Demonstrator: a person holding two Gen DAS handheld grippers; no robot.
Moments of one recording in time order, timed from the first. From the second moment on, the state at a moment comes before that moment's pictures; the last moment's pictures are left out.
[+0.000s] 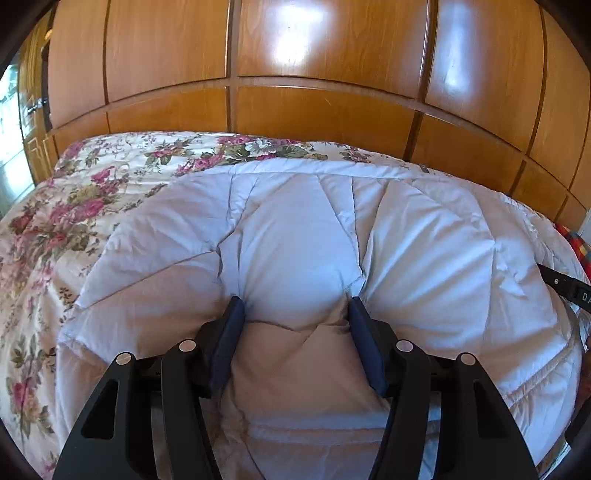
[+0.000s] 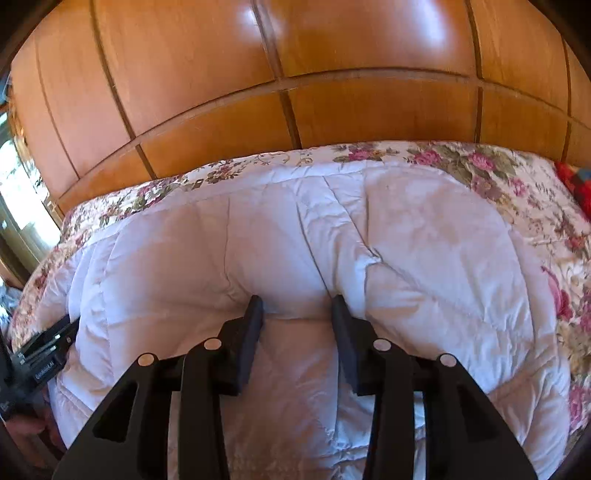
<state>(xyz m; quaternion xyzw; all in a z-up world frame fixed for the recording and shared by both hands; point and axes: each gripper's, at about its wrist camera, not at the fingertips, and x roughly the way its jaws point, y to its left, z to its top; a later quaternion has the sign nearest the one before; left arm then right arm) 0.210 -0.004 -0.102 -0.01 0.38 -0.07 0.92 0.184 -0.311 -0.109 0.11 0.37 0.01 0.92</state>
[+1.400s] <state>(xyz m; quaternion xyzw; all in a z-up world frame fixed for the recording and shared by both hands) 0.096 -0.040 -0.057 -0.03 0.29 -0.21 0.93 0.003 -0.457 -0.125 0.38 0.27 0.00 0.89</state>
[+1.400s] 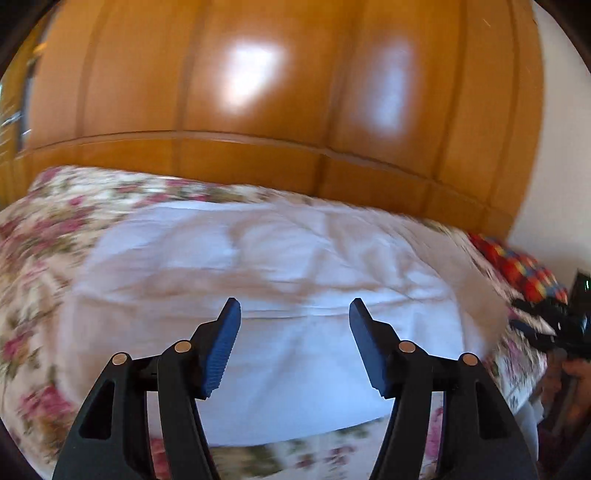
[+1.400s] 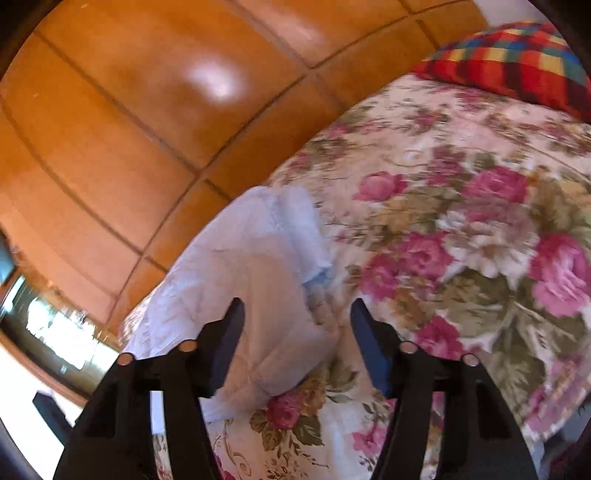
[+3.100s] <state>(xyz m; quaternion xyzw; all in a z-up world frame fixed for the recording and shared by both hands) 0.116 -0.111 -0.122 -0.06 0.39 -0.26 0.88 0.027 -0.412 -0.148 0.47 0.22 0.07 0.85</state>
